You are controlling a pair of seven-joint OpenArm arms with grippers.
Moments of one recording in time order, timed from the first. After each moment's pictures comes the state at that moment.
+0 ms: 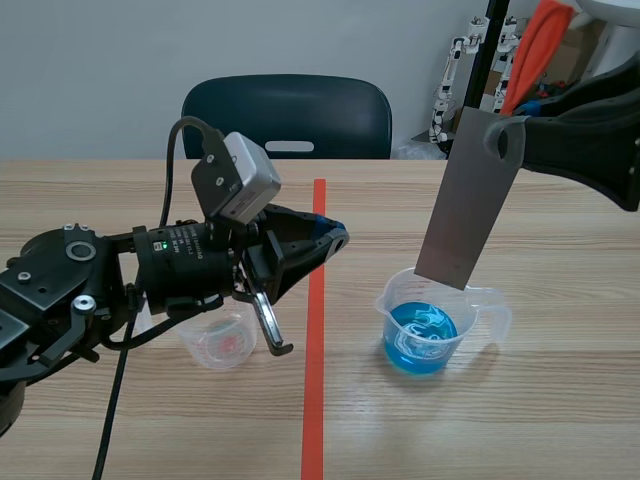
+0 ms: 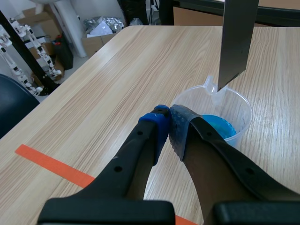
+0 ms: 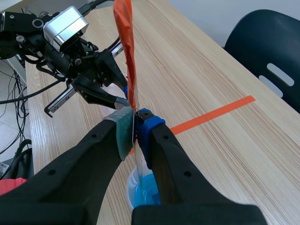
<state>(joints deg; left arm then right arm) -2.6 -14.3 18.3 80.5 12.1 -45.1 -22.5 -0.4 73.0 -22.2 104.3 52.9 42.5 9.7</state>
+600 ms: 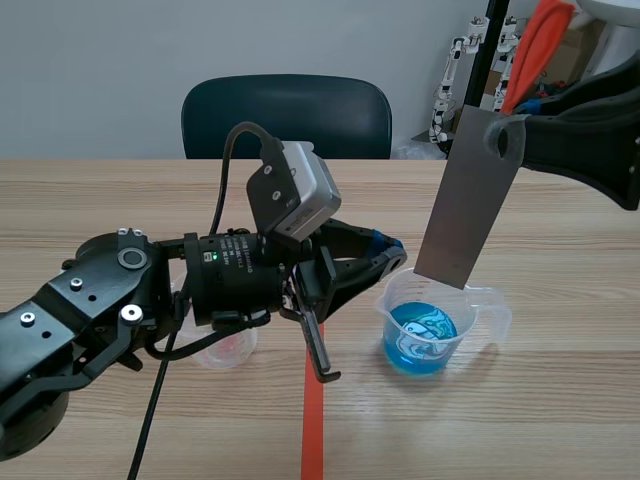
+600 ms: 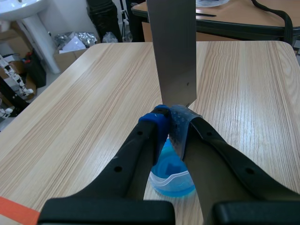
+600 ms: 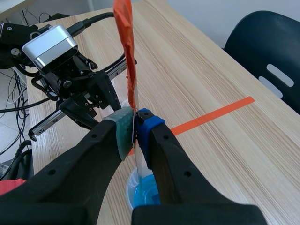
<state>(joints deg) -4.1 -12.5 25.8 80.5 12.0 -45.1 -22.9 -0.4 73.0 -22.2 104.3 52.9 42.5 10.0</state>
